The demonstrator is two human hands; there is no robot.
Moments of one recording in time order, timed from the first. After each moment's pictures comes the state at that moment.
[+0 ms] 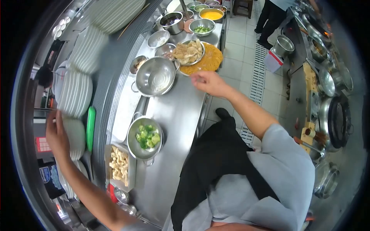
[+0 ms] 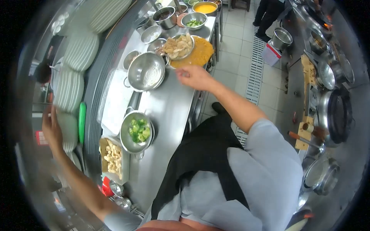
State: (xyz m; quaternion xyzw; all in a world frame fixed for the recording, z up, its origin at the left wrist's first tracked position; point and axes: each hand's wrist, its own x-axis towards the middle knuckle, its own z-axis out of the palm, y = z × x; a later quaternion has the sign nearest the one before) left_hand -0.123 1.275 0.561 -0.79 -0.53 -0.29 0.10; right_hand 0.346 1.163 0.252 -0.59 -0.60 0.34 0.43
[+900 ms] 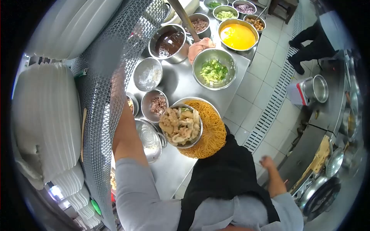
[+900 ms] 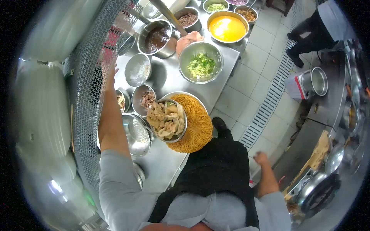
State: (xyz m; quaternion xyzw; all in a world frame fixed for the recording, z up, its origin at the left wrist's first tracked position) left_hand 0.207 1.800 0.175 -0.55 -0.64 -0.37 -0.38; right_hand 0.705 0.977 -0.155 -0.79 -0.34 0.51 -0.06
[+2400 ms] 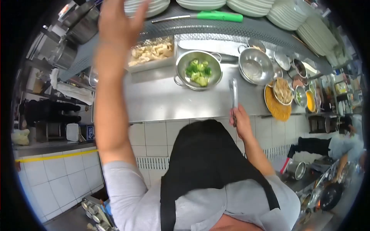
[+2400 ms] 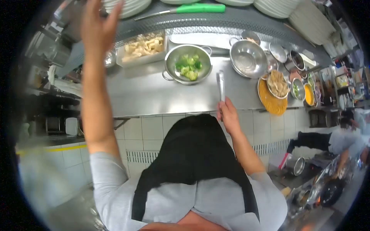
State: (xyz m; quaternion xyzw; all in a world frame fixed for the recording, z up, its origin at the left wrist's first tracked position) left_hand -0.175 1.047 0.509 -0.57 -0.62 -0.41 0.35; right_hand 0.233 1.098 0.228 -0.41 -0.52 0.70 0.26
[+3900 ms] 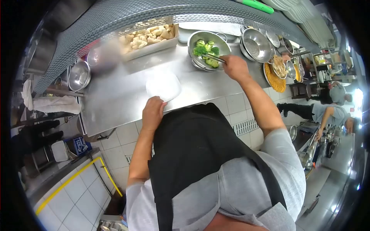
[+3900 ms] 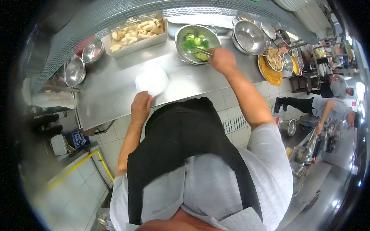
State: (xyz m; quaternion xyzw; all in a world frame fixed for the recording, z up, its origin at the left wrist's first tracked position) left_hand -0.213 0.855 0.156 -0.60 -0.69 -0.40 -0.03; right_hand 0.037 1.148 0.265 -0.44 -0.90 0.02 -0.02
